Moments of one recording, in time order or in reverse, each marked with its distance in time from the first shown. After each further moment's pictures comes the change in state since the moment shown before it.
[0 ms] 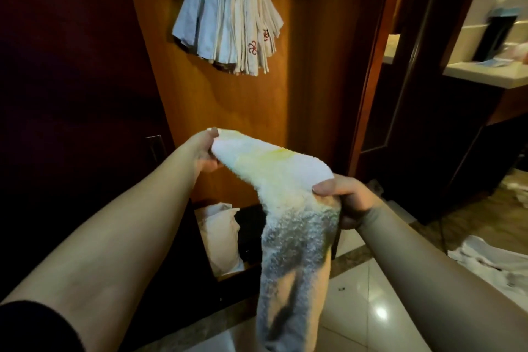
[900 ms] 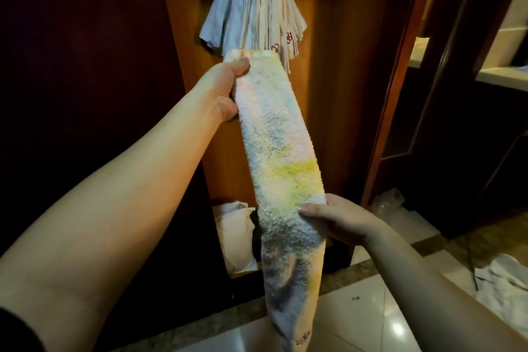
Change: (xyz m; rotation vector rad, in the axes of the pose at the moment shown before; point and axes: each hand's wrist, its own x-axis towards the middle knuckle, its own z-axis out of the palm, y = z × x) left_hand -0.117 0.074 0.028 -0.204 -0.196 0.329; right_hand 0.015 0.034 -0.004 -0.467 0.124 0.086
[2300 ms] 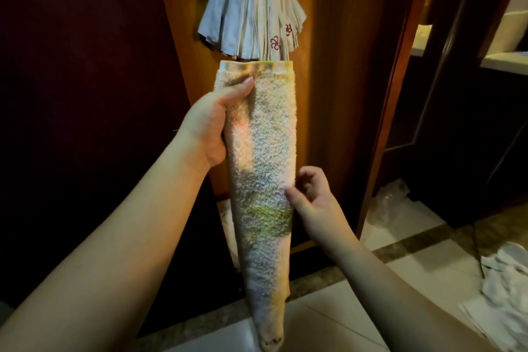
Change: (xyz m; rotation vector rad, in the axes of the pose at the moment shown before) left_hand -0.075 -0.037 -0.024 0.117 -0.270 0.230; right_hand 0.007 0.012 0.061 -0.190 0.506 -0.404
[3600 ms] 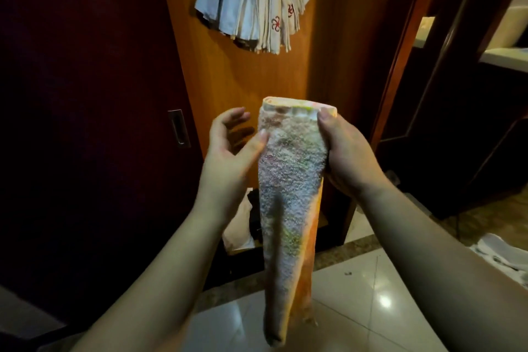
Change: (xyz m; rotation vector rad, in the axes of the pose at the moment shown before) left_hand -0.054 -0.085 -0.004 0.234 0.203 0.283; right_hand 0.034 -0.069 -0.031 0.221 -0.005 0.023
